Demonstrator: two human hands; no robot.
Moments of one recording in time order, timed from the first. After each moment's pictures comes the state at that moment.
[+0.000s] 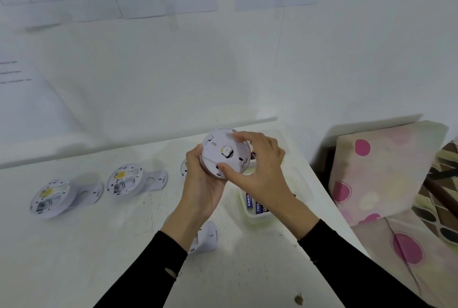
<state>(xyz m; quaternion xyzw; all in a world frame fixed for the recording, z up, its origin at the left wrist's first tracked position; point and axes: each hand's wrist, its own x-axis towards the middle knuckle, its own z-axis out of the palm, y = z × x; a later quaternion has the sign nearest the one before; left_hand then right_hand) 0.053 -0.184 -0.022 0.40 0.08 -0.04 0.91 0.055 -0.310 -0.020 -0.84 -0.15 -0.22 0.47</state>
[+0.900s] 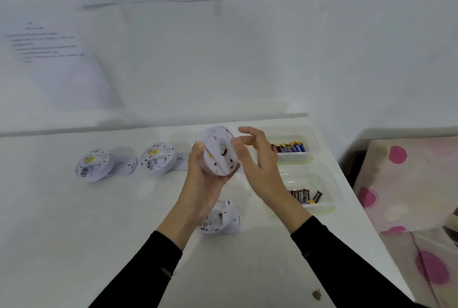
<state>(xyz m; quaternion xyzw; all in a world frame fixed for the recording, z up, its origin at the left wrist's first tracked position) 0.016 -0.128 -0.040 0.47 0.04 0.00 0.88 0.045 -0.256 -0.021 -0.78 -0.13 -0.04 0.61</state>
